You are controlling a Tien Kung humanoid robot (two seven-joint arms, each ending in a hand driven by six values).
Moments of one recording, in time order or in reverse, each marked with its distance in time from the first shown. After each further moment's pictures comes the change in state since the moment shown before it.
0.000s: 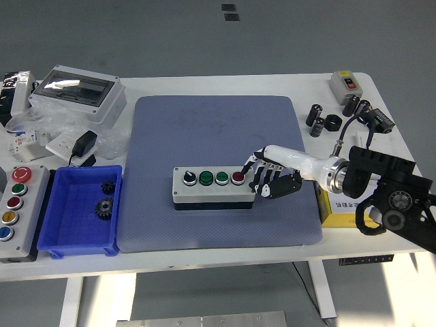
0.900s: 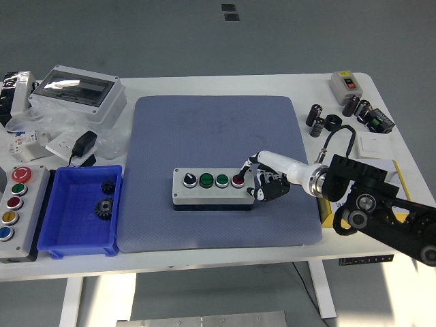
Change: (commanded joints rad) left arm -0.003 0.000 0.005 0.000 0.000 -0.002 -0.003; right arm 0.015 0.105 -0.094 -0.182 -0.030 -0.091 0.025
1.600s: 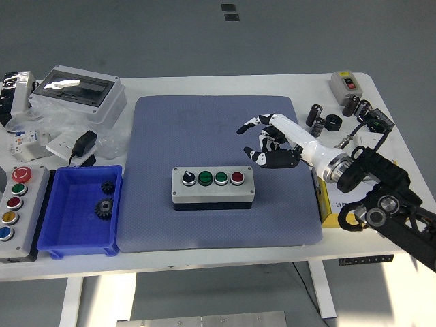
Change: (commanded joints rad) left arm 0.009 -0.006 0.000 0.000 -0.004 0.001 -0.002; right arm -0.249 0.069 0.351 0.079 -0.020 -0.229 0.249
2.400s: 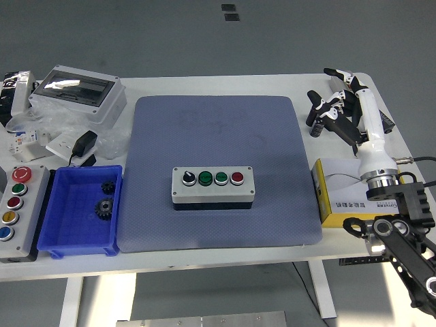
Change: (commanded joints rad) left arm -0.002 -0.005 -0.010 0.000 0.006 0.001 -0.009; right arm -0.258 0.150 0.286 -0.021 0.037 -0.330 0.328
